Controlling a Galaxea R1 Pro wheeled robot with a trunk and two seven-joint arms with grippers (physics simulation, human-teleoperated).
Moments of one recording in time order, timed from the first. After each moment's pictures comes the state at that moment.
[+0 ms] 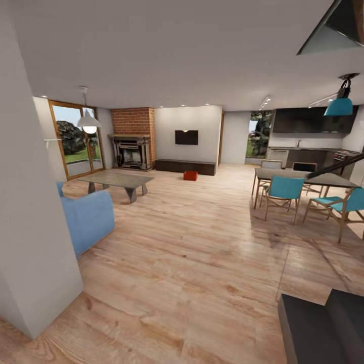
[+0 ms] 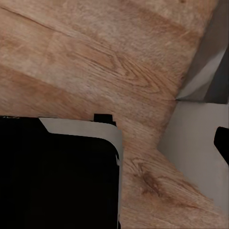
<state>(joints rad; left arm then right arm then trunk) -0.19 0.02 0.08 -0.01 0.27 -0.07 0.08 -0.12 -0.02 0.43 0.03 -0.36 -0.21 -0.03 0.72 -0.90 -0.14</state>
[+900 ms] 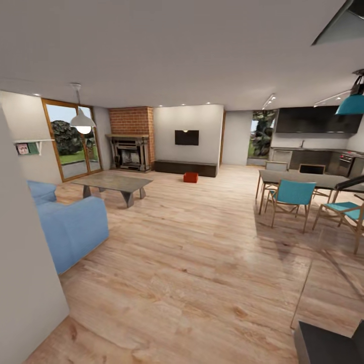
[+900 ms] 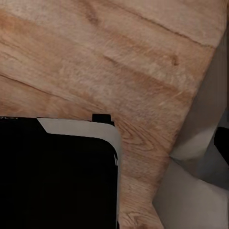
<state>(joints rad) -0.19 0.02 0.08 -0.01 0.27 -0.07 0.08 -0.12 -0.02 0.42 0.03 -0.36 -0.21 -0.04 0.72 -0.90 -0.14</state>
